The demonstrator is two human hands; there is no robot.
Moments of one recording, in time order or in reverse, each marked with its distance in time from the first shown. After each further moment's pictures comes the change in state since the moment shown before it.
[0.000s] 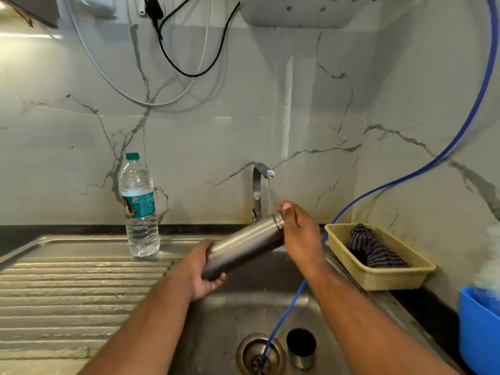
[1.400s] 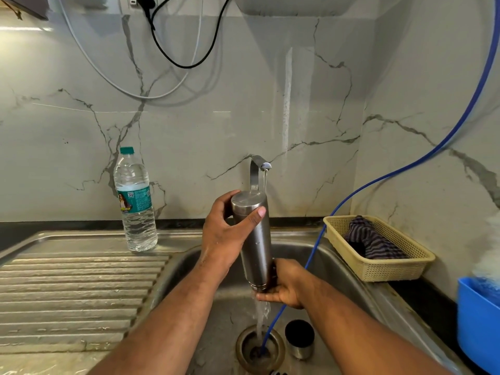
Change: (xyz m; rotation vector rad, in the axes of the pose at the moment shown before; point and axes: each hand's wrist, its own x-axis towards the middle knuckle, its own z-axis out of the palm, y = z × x) left_hand -0.070 0.000 0.072 0.387 0.011 0.983; right_hand -0.023 0.074 0.032 0.442 -0.445 0.978
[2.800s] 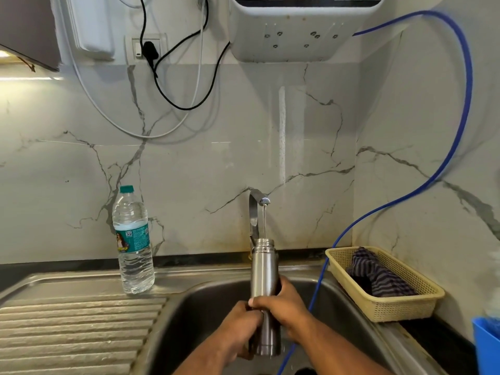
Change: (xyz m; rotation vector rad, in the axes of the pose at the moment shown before) left_hand -0.014 -0.086 0.016 0.234 -0.403 -0.727; right_hand 0.022 -0.005 0.005 -0.273 0.103 -0.435
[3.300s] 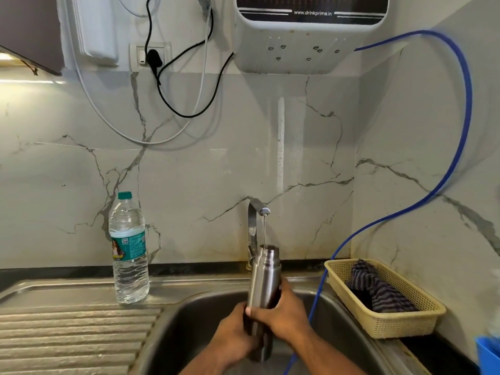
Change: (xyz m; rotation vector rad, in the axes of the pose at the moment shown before) left_hand 0.026 -0.015 -0.016 0.249 -0.008 0.301; right_hand 0.002 -0.006 -0.008 -0.328 0.079 -0.120
